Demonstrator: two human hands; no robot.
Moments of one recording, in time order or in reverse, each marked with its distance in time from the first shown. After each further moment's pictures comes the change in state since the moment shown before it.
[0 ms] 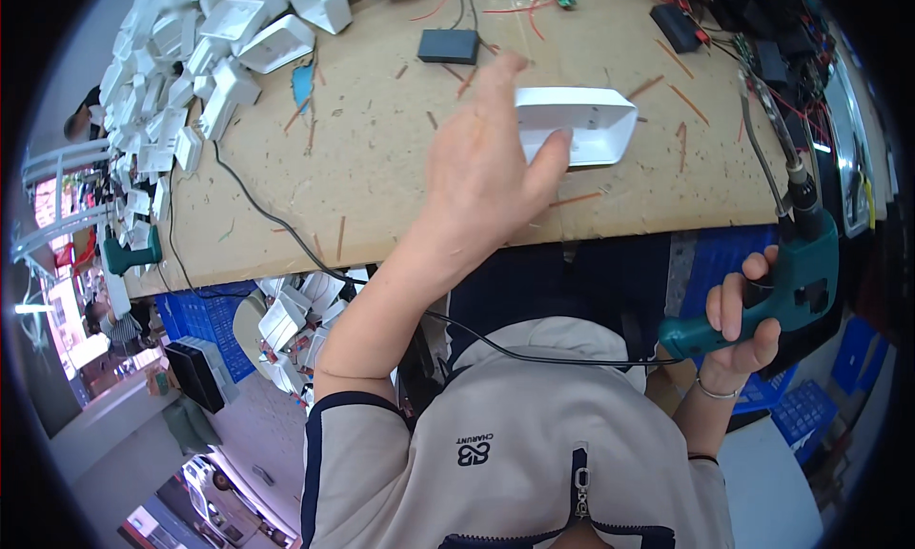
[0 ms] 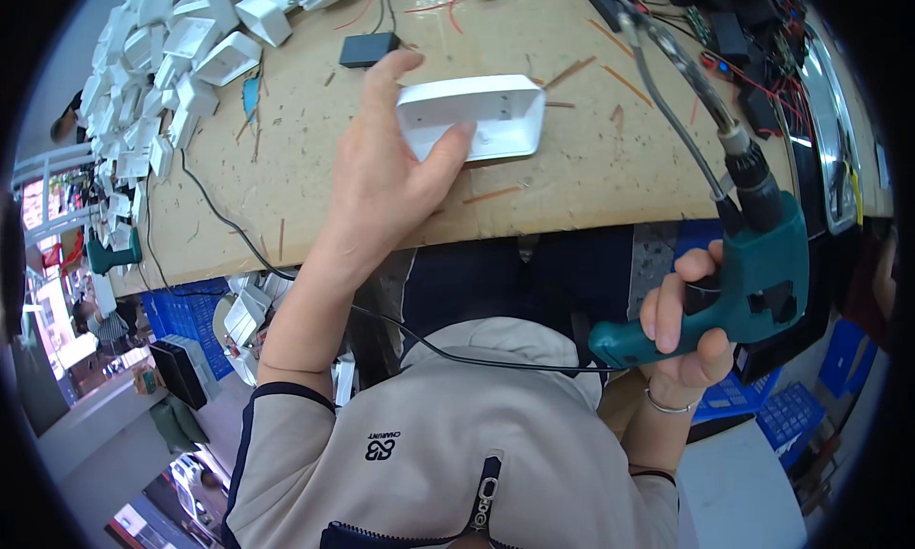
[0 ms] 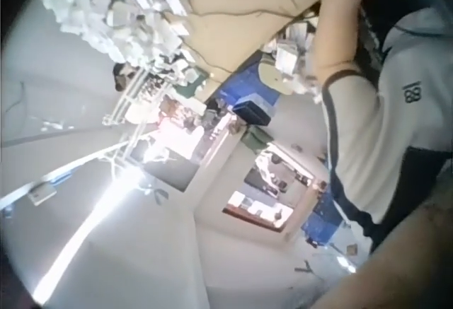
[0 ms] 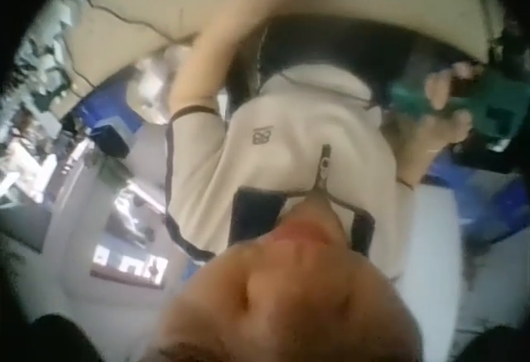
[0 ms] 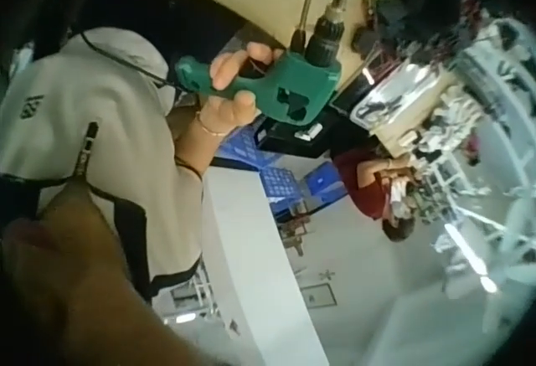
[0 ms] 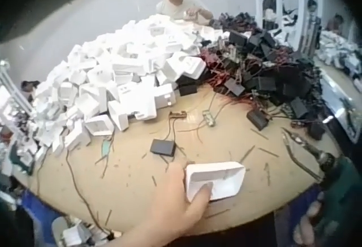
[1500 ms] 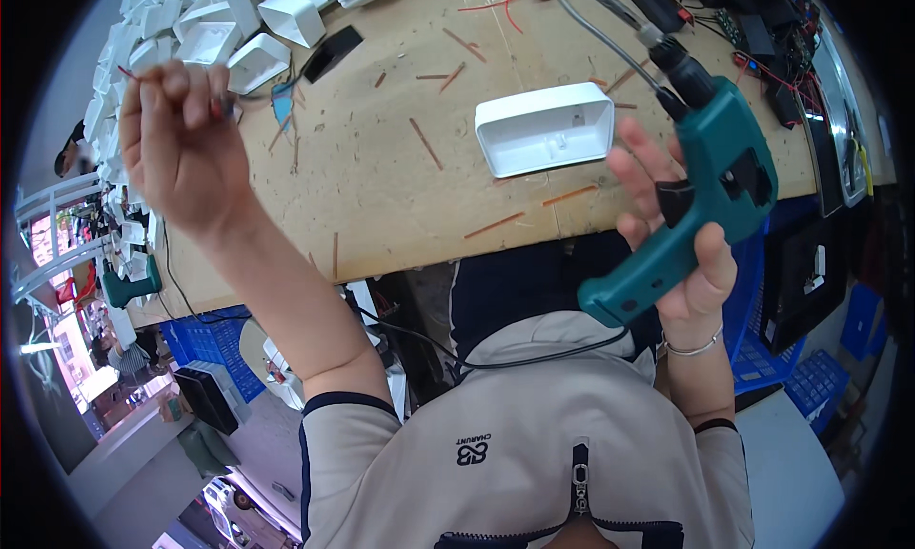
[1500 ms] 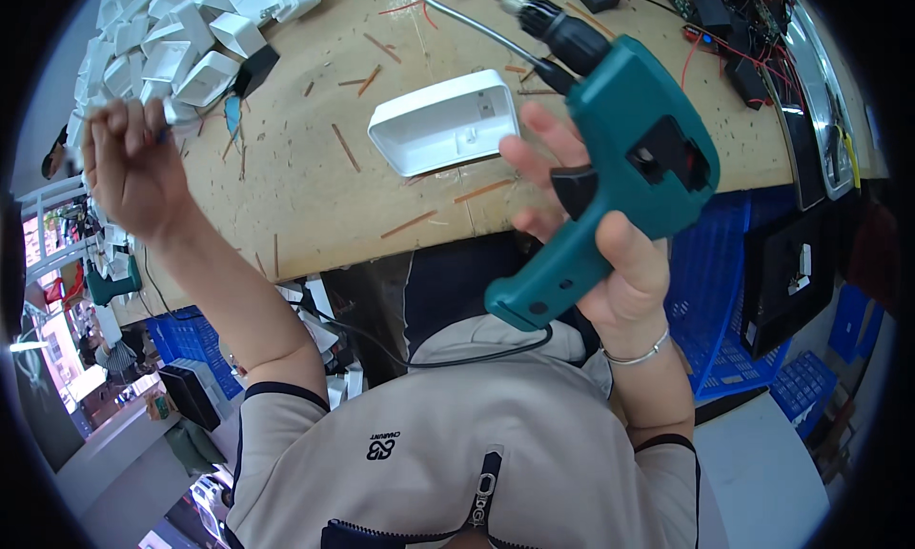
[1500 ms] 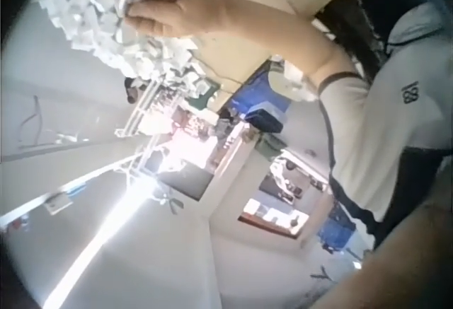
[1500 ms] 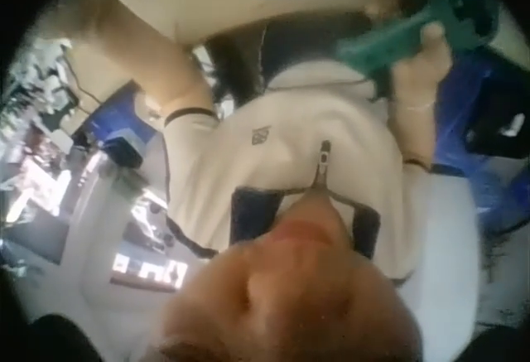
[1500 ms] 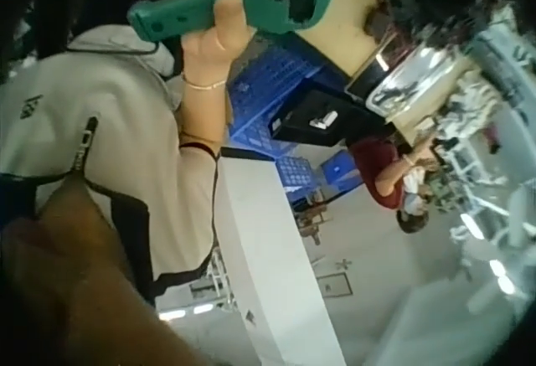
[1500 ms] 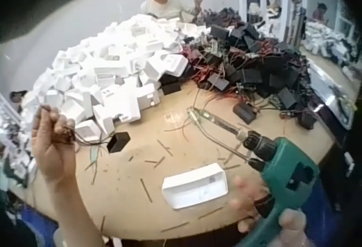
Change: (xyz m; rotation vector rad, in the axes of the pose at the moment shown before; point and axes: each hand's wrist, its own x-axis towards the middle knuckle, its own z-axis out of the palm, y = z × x) left_hand 0.051 -0.064 -0.154 -1.073 0.159 0.396; right_hand 0.056 0.055 0.046 0.133 0.023 0.216
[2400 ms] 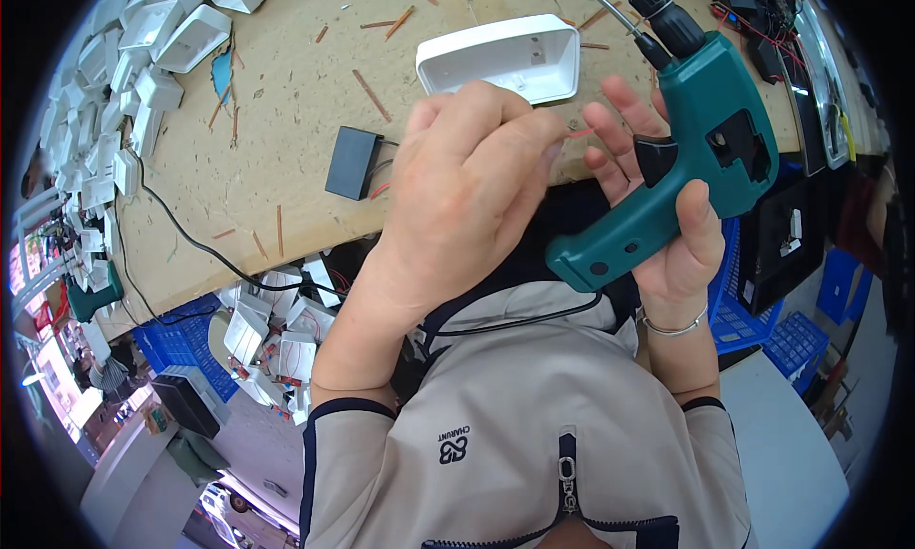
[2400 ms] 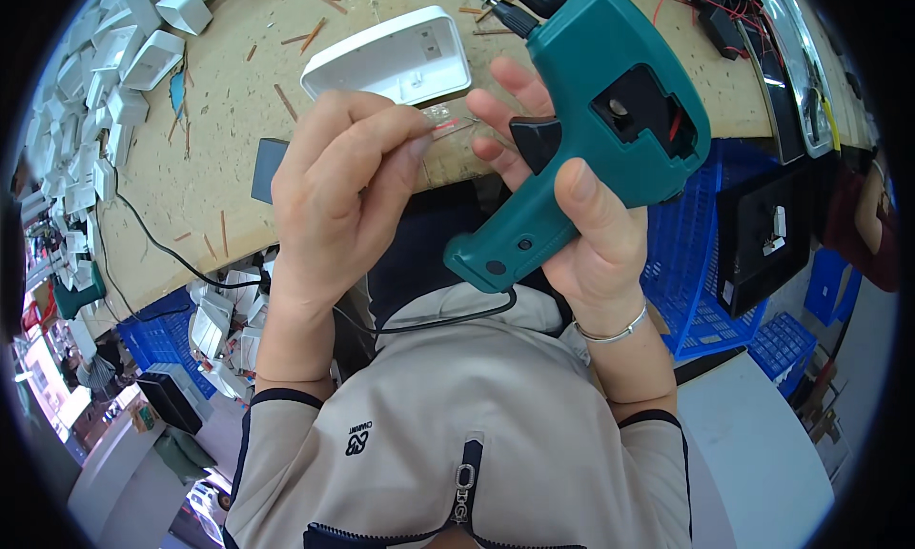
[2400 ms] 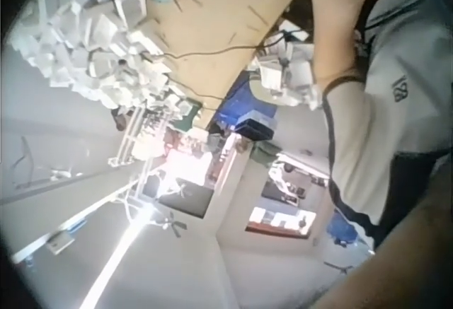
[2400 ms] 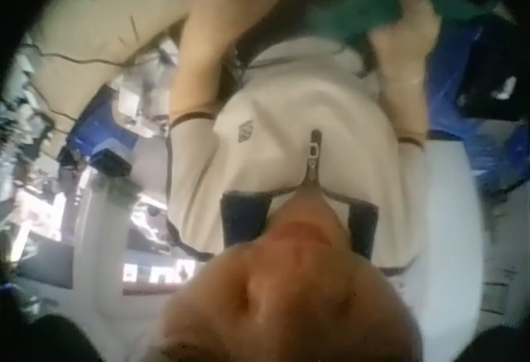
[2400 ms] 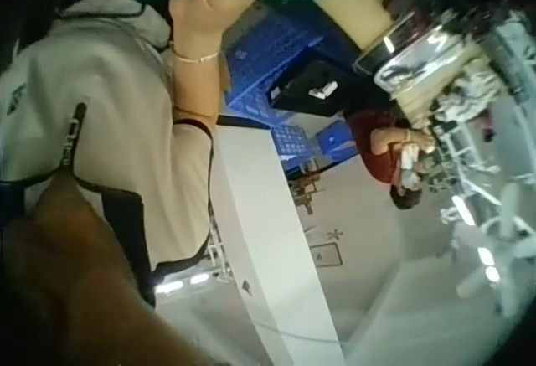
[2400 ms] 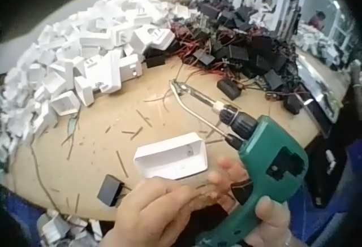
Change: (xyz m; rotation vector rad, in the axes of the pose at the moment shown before) left_hand -0.113 -0.066 0.144 0.810 -0.335 -0.021; right_hand -0.015 0.010 0.004 -0.260 0.190 -0.117
